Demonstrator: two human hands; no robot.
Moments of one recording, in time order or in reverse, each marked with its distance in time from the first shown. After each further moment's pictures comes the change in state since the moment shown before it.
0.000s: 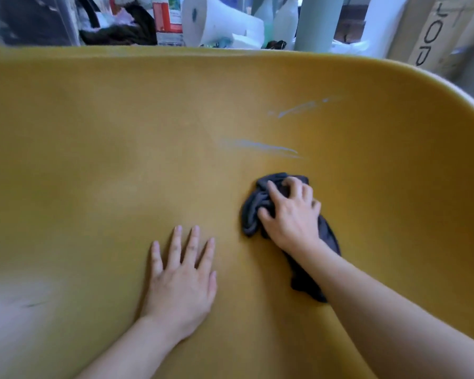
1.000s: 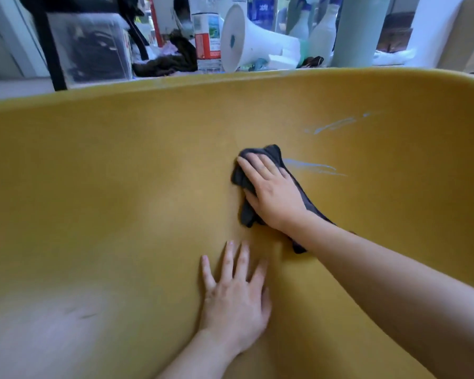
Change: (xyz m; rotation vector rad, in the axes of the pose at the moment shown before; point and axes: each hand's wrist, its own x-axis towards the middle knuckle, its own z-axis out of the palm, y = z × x) left_hand 0.016 0.025 -0.005 -0.140 -0.056 -0.048; right_hand 0.073 -0.073 0.014 0.162 0.053 -0.532
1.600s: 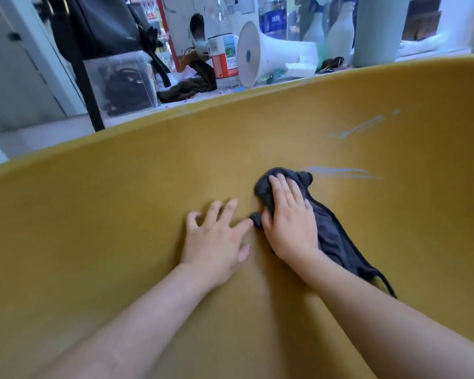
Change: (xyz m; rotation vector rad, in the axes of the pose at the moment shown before) left_hand 0.067 -0.094 -0.083 0.378 0.146 0.100; right_hand -0.009 -0.050 0.019 0.184 0.058 0.355
